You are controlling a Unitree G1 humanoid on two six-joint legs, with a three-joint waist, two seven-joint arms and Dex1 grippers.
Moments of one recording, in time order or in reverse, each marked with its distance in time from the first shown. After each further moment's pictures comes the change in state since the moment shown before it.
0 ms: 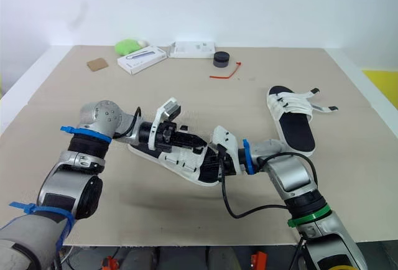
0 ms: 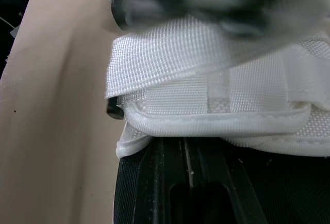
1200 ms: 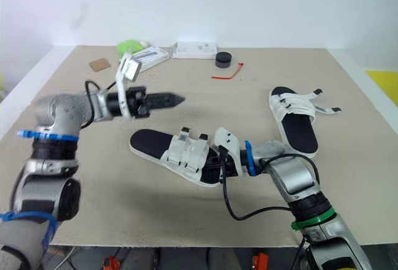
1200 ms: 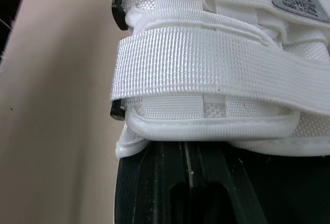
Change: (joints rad) left arm 0.211 0.282 -0.080 -0.510 0.012 -0.491 -0.291; right arm -0.004 -0.058 -0.007 -0.078 0.005 0.055 -0.036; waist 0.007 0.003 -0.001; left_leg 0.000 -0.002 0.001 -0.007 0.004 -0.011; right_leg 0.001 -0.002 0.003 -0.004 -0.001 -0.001
